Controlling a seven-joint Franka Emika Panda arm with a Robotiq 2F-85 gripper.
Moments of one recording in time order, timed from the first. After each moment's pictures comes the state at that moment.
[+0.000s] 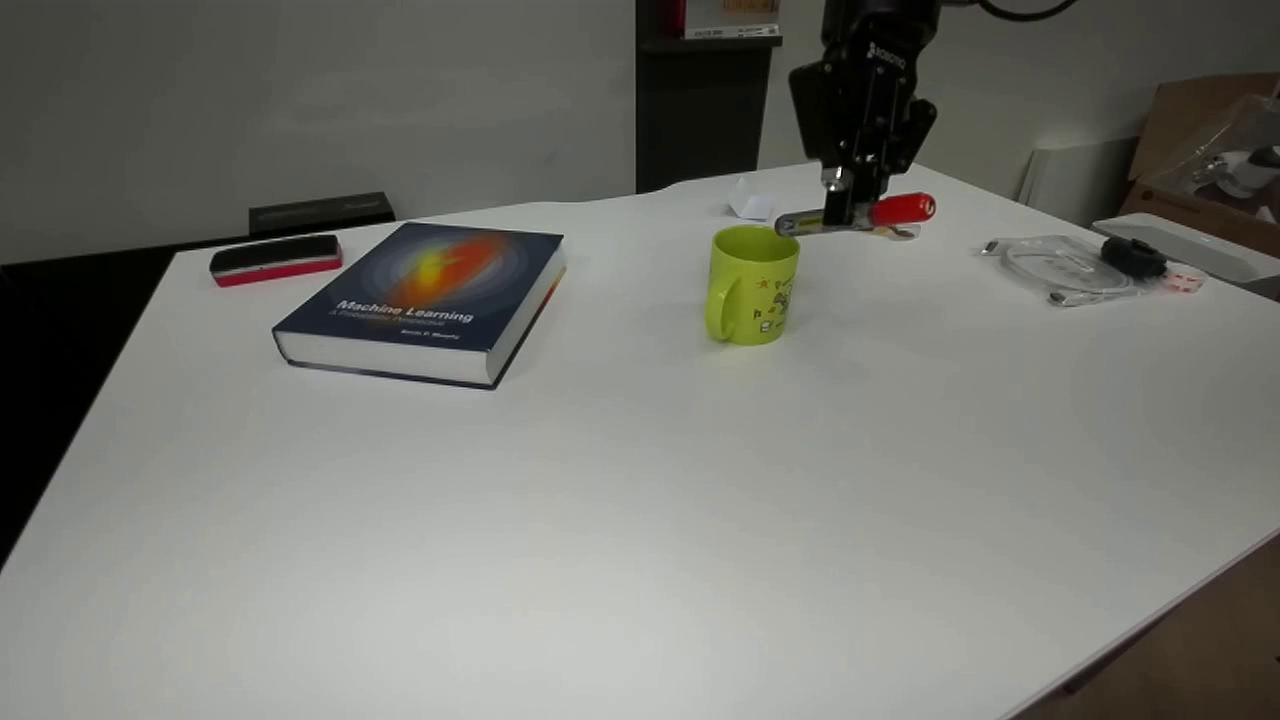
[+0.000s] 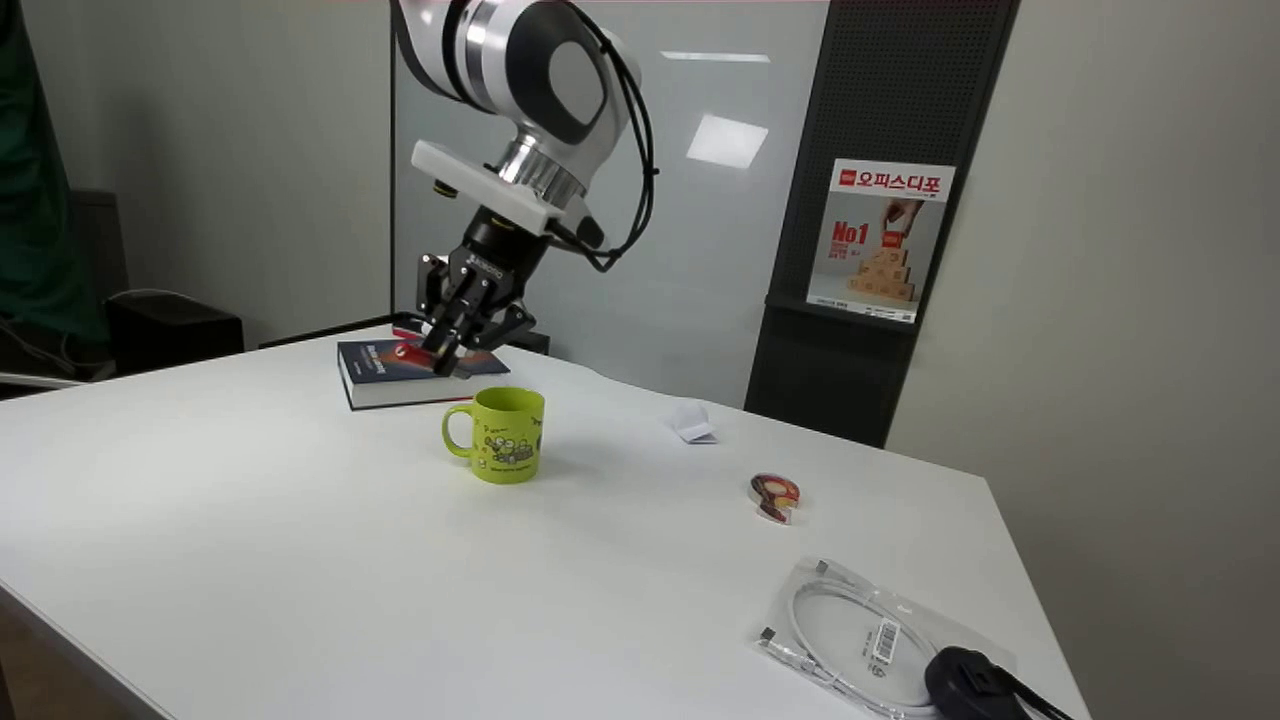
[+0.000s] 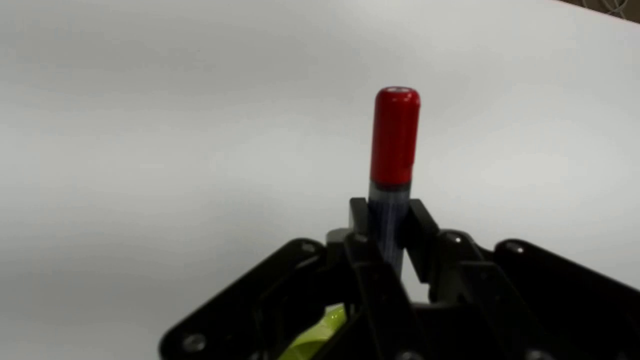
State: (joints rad) arm -0.08 0.44 0.05 -1.90 0.27 1.94 -0.24
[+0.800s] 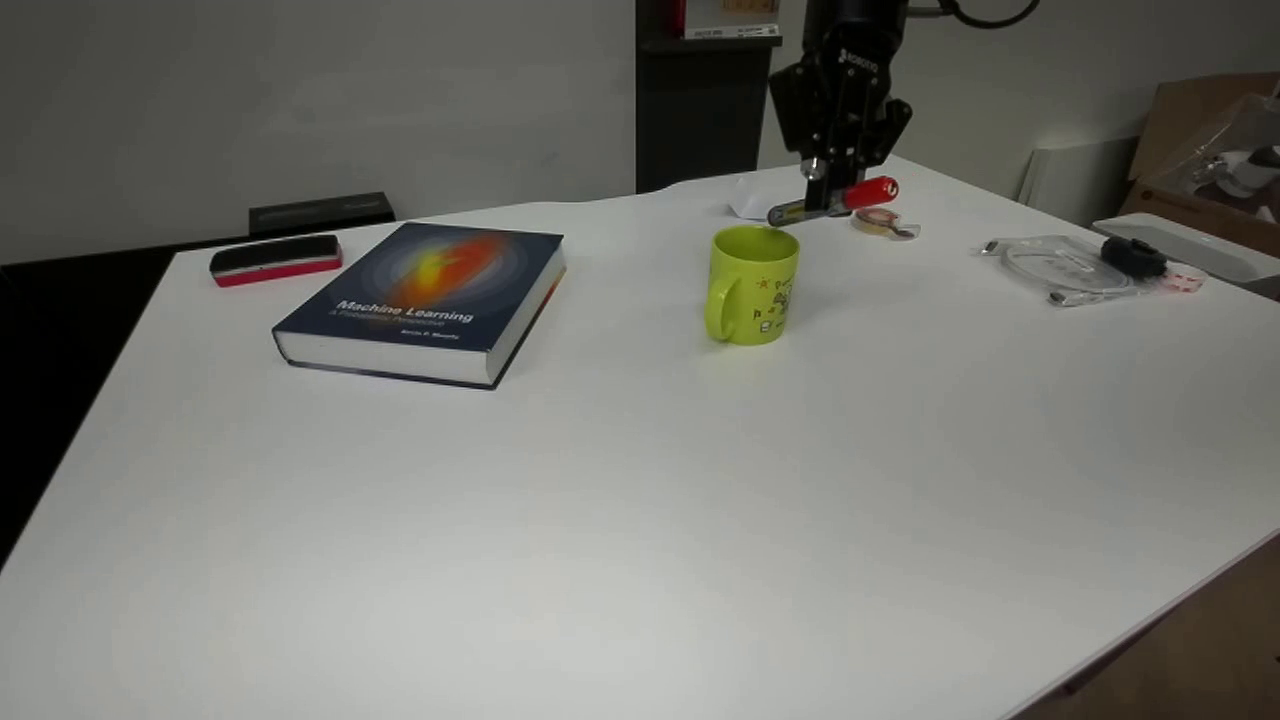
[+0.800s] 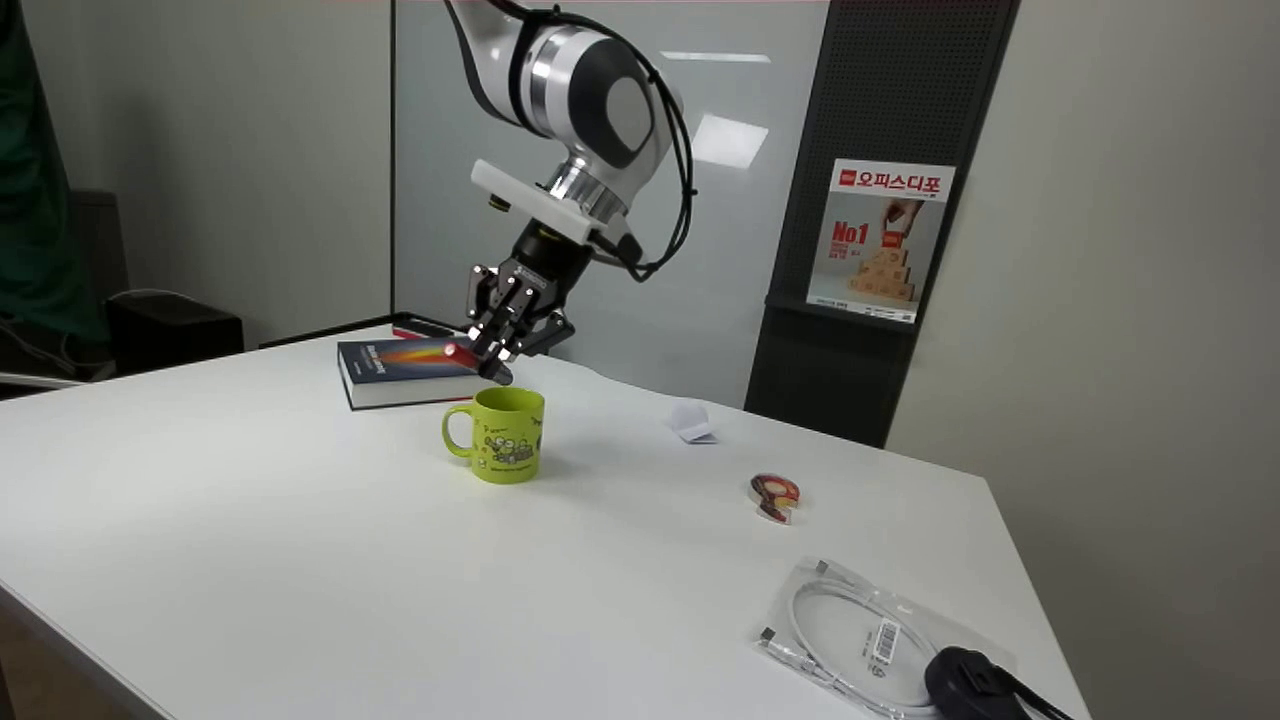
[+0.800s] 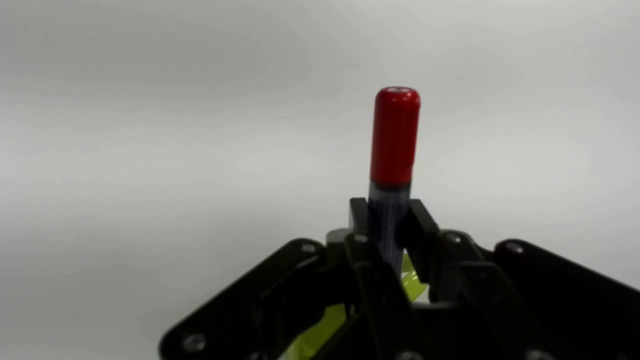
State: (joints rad) arm -0.09 0.62 0.02 -1.64 0.28 1.81 -0.17
